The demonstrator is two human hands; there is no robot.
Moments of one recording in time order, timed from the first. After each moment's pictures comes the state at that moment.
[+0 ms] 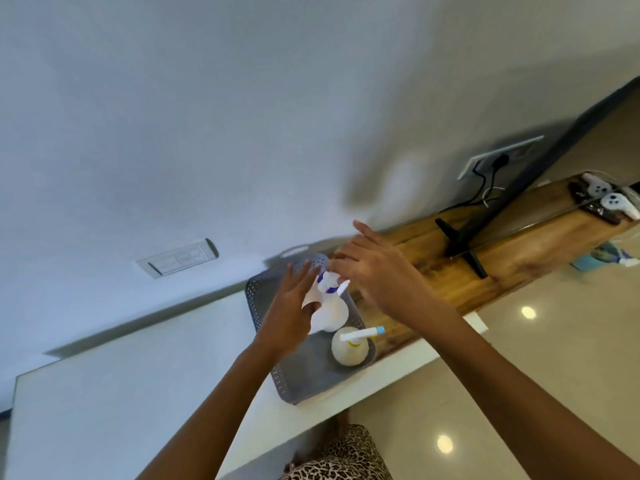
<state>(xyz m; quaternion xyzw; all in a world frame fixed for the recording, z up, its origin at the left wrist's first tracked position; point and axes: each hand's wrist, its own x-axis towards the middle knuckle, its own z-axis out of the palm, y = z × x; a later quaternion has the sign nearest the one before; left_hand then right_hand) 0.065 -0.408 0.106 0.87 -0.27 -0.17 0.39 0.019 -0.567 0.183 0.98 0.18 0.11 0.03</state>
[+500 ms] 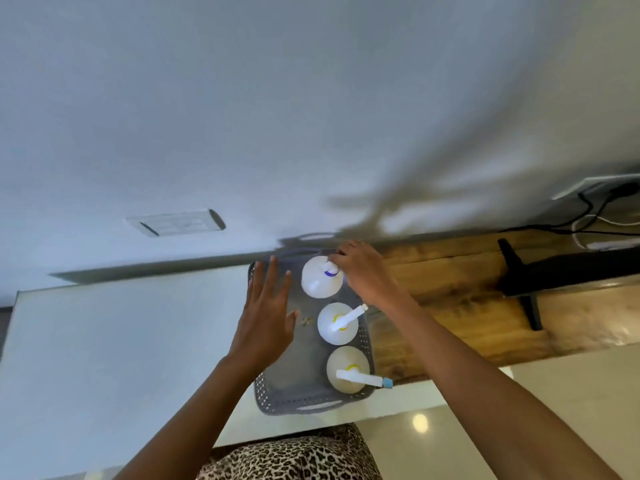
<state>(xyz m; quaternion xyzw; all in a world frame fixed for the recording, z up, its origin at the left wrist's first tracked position) 0.125 -0.418 0.020 0.96 -0.14 -0.14 0.22 0.177 -0.617 0.006 0.98 0.16 -0.14 -0.08</state>
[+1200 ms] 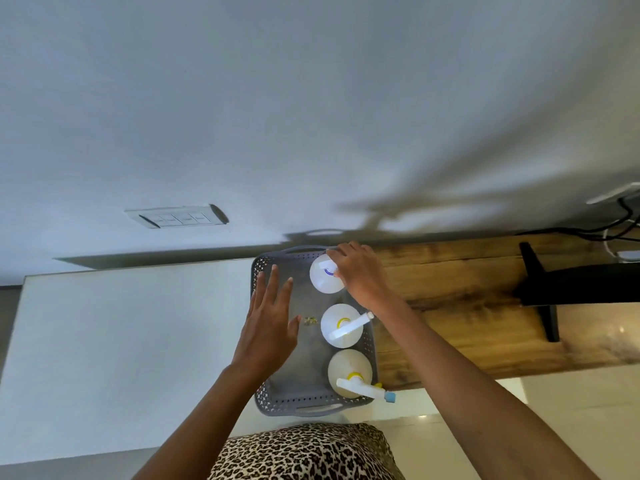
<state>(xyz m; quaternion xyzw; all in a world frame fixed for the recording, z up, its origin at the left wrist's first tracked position) 0.127 -0.425 0.000 0.95 -0.06 -0.17 0.26 0.196 -0.609 -0.043 0.98 0.13 -0.14 -0.06</state>
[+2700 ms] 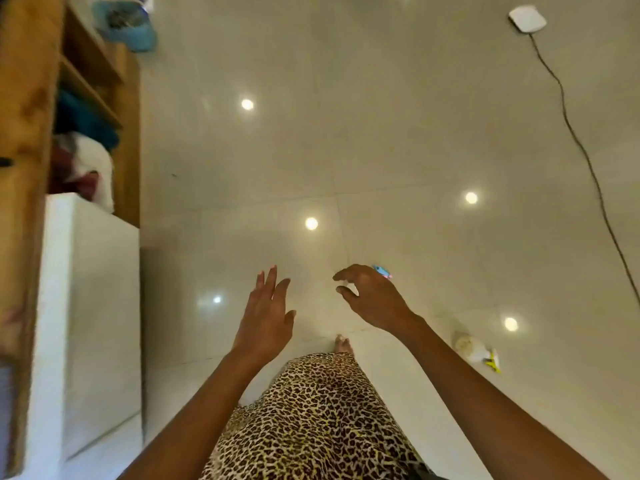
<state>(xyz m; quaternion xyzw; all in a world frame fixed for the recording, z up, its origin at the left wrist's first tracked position) -0.496 -0.536 -0.019 0.58 -0.73 -0.35 0.01 -0.696 -0.537 -0.015 0.64 -0.68 0.06 -0.35</state>
